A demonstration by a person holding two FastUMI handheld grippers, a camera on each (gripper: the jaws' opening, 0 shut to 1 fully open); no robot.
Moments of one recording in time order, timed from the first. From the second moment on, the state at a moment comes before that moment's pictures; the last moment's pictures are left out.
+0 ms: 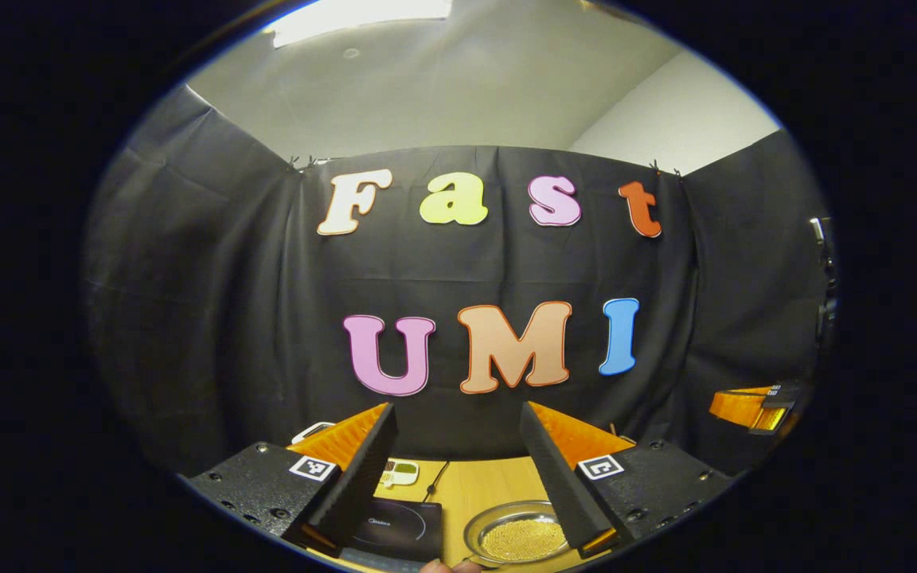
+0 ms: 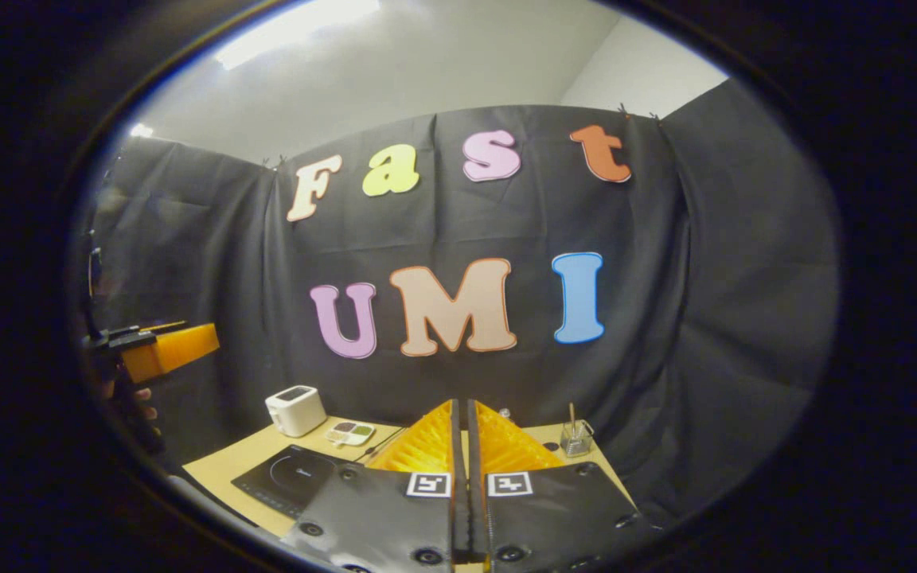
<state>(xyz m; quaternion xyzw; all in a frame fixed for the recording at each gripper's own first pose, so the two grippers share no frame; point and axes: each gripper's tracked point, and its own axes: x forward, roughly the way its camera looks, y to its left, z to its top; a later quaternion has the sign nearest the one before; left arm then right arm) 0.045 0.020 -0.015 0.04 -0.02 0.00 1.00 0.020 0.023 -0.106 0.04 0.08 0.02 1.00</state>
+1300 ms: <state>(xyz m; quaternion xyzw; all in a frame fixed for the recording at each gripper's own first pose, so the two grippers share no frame) 0.125 0.180 -0.135 -0.01 0.03 -0.06 1.00 -0.015 0.180 -0.389 0.08 0.40 -0.07 0.91</state>
